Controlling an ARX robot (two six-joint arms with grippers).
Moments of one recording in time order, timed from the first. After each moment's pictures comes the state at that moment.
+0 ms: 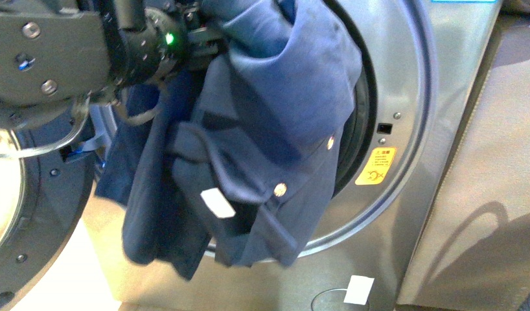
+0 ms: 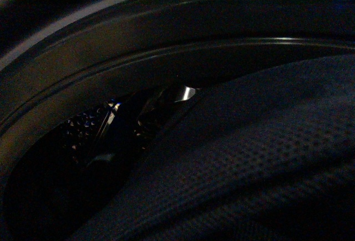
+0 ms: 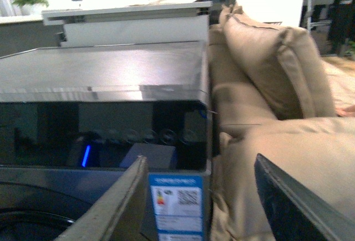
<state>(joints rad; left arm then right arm) -0.32 1.85 1.14 0.78 -0.26 -0.16 0.19 1.17 1.54 -0.25 0.17 0.01</state>
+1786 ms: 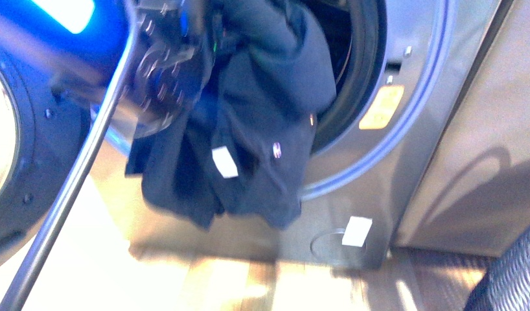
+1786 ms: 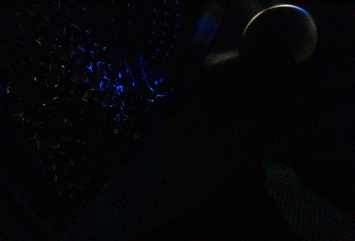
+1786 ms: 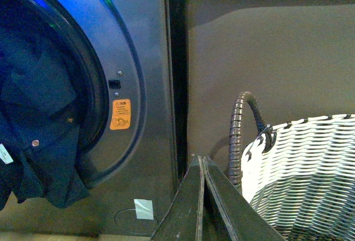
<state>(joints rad) -0.29 2.39 1.68 0.75 -0.47 -0.10 0.00 0.32 0.07 0.25 0.00 0.00</state>
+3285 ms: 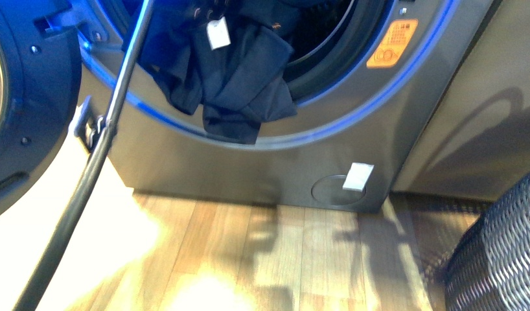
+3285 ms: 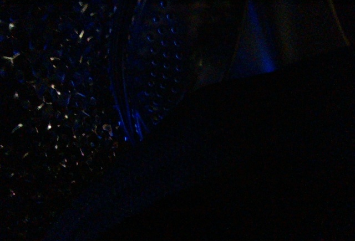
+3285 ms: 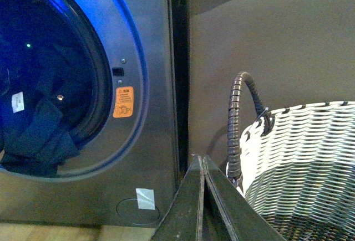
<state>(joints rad) -0.30 2.82 2.47 0.56 -0.59 -0.05 0.00 0.00 0.01 0.00 0.00 0.00</state>
